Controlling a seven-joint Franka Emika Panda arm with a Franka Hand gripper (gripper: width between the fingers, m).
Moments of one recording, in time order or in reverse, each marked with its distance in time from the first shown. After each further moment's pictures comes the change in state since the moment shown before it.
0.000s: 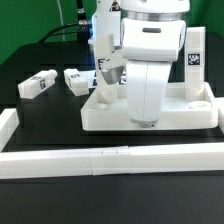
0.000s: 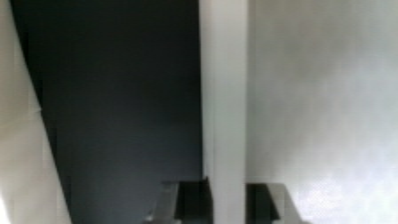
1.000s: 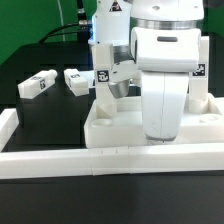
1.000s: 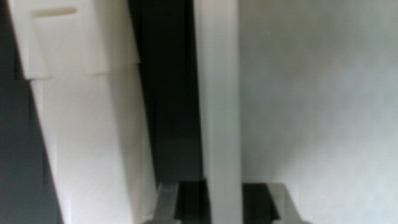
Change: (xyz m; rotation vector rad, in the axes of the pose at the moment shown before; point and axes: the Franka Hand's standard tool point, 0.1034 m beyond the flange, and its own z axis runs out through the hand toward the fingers) arm 0.021 0.041 0.005 -0.050 0.004 -0.061
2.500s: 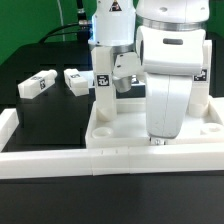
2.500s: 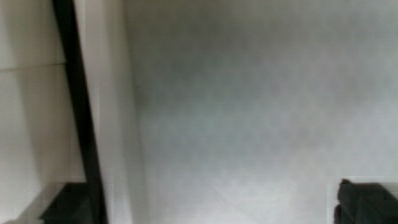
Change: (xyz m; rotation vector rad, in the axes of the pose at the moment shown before) arm 0.000 -0.024 -0.004 0.105 -0.028 -0.006
